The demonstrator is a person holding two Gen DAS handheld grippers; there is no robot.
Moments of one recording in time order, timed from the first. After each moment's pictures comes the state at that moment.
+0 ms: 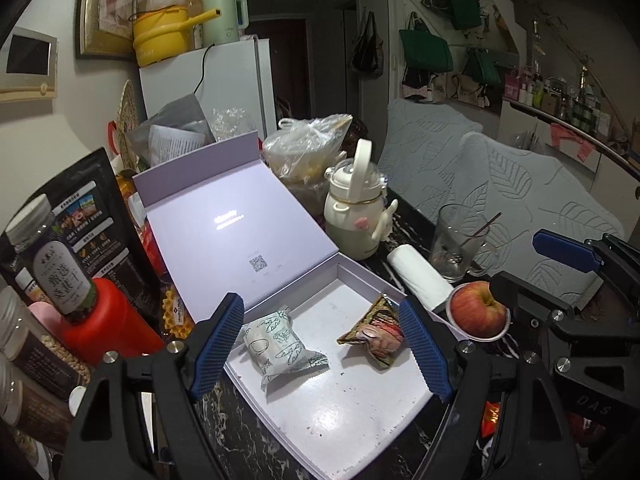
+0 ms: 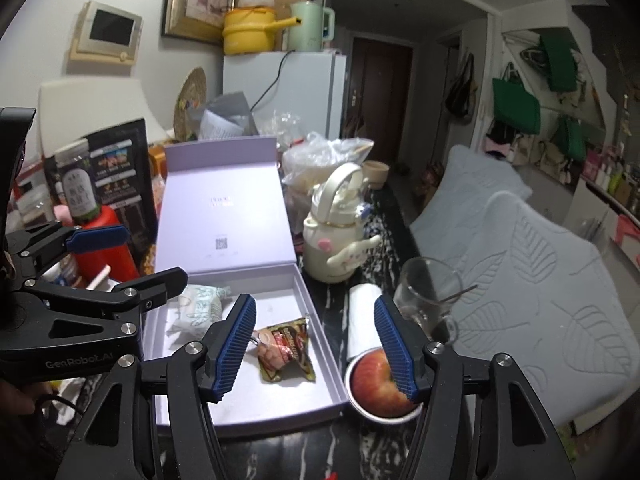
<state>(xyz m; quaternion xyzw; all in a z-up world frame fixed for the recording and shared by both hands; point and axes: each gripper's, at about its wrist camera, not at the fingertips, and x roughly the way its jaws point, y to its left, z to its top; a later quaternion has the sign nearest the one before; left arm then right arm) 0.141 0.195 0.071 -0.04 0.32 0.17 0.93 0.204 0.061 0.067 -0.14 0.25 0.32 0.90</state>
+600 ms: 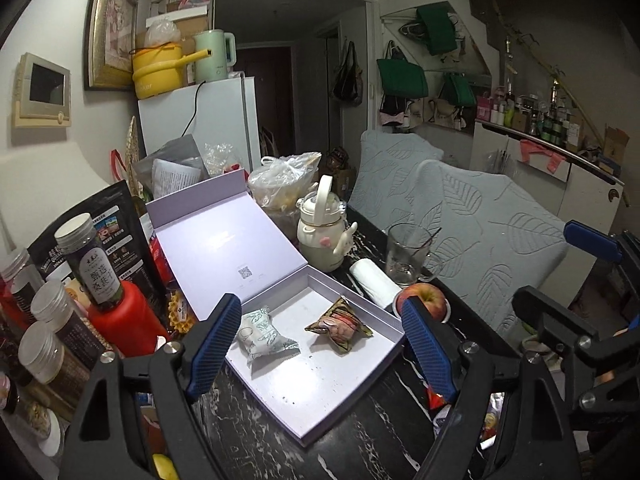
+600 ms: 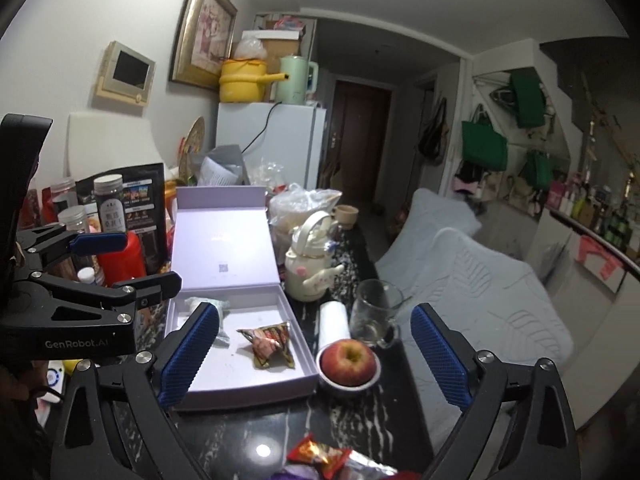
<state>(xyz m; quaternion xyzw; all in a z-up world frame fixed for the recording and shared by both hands) 0.067 0.140 0.116 -0.03 0.27 0.14 0.95 0.113 -0.007 0.115 -0.13 0.17 0.29 0.93</state>
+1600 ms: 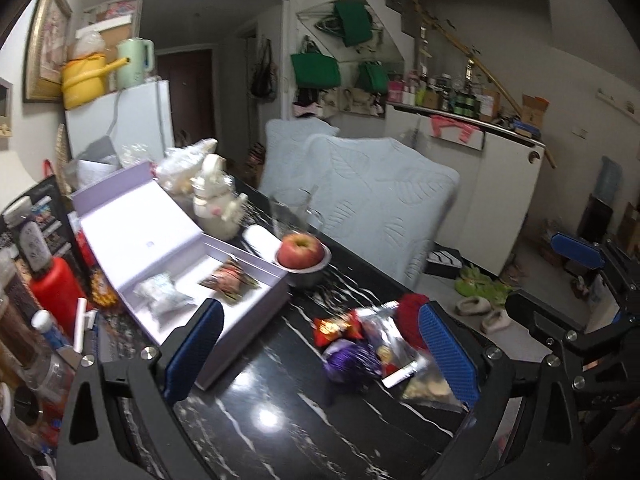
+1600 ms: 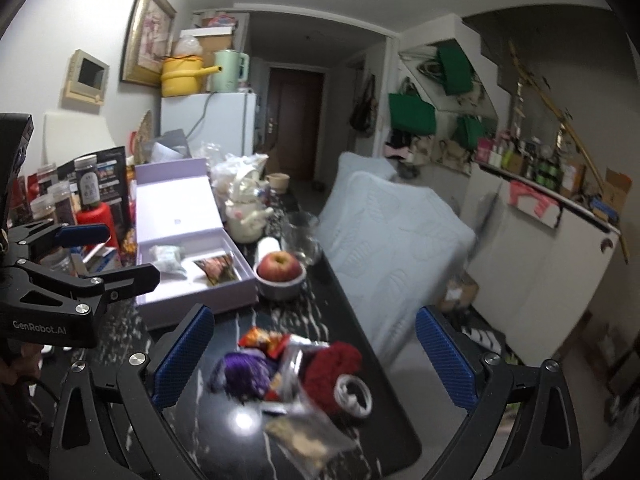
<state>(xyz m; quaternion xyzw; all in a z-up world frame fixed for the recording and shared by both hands) 0.010 0.032 0.081 -0.01 0.28 -0.01 0.96 0.013 -0.132 0.074 -0.09 0.21 0.18 0.96</state>
